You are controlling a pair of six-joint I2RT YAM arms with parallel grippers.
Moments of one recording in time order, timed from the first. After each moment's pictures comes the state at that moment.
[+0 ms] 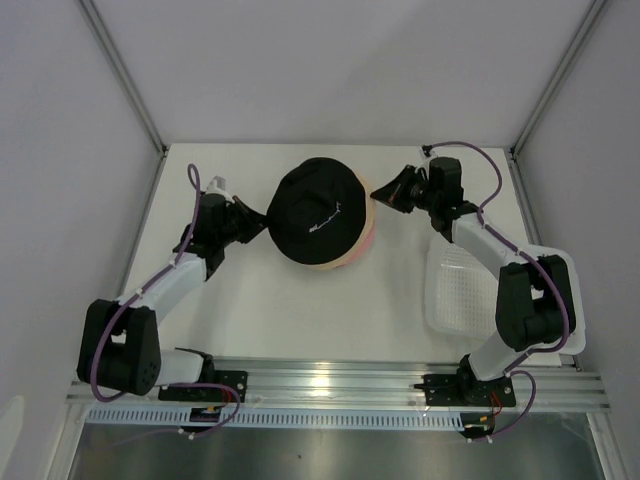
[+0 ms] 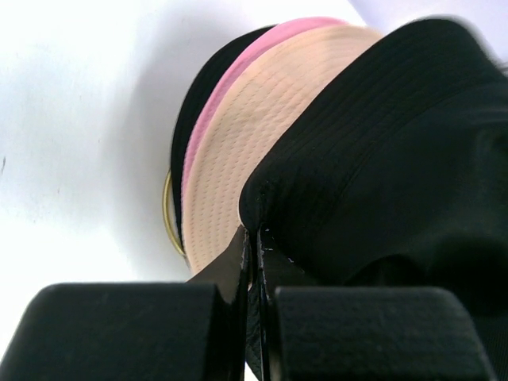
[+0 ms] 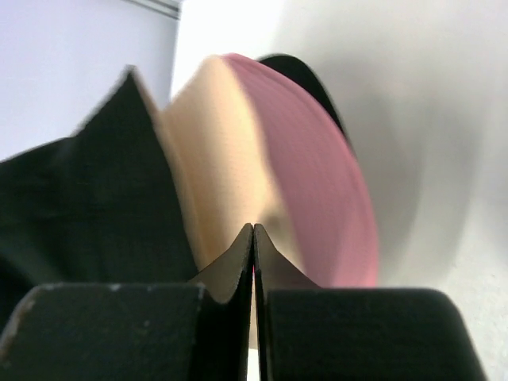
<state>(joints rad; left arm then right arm) -0.19 1.29 0.74 0.09 0.21 -0.86 0.25 1.61 1.12 0.11 -0.48 0.82</state>
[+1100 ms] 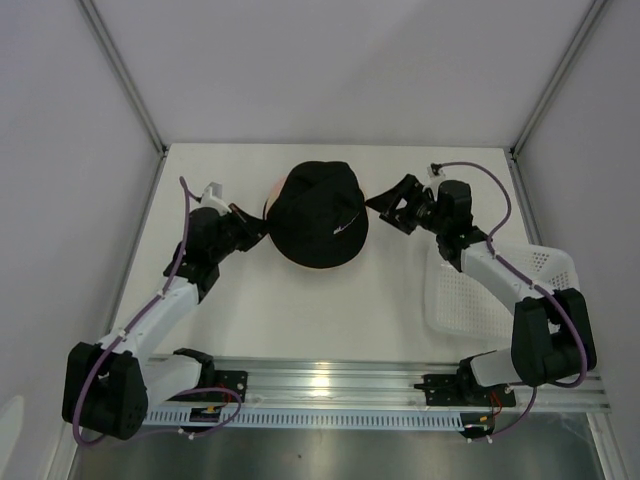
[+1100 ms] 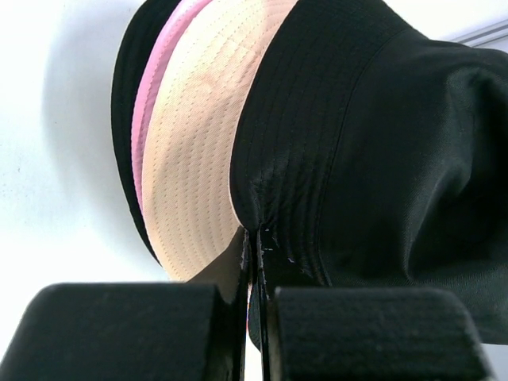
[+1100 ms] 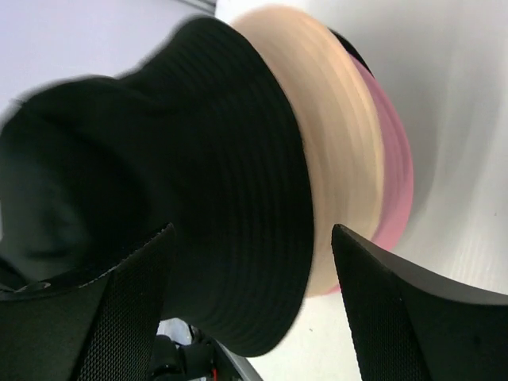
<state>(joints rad) -0.25 1.09 0.63 0.10 0.21 -0.86 0.26 1.39 0.90 0.21 -0.48 0.91</state>
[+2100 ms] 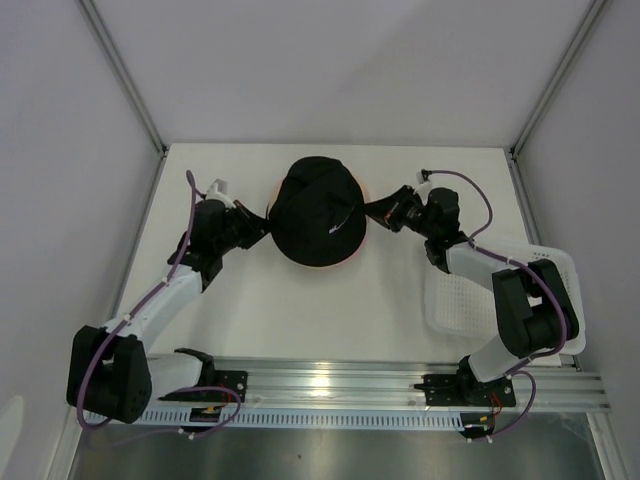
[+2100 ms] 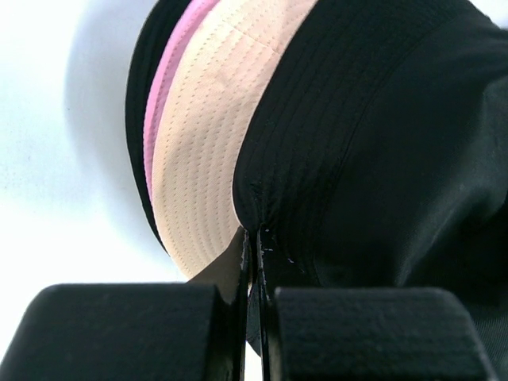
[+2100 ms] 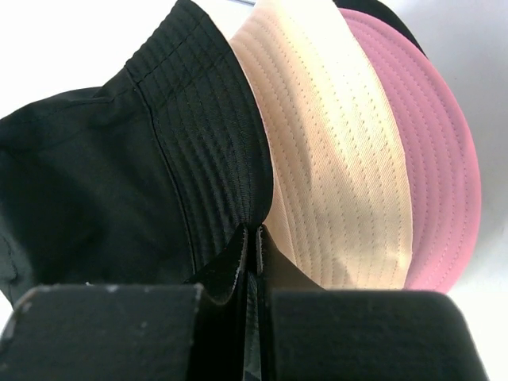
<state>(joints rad) -0.25 1.16 0.69 0.03 0.21 -0.86 0.30 1.57 0.80 0.61 -0.54 1.16</state>
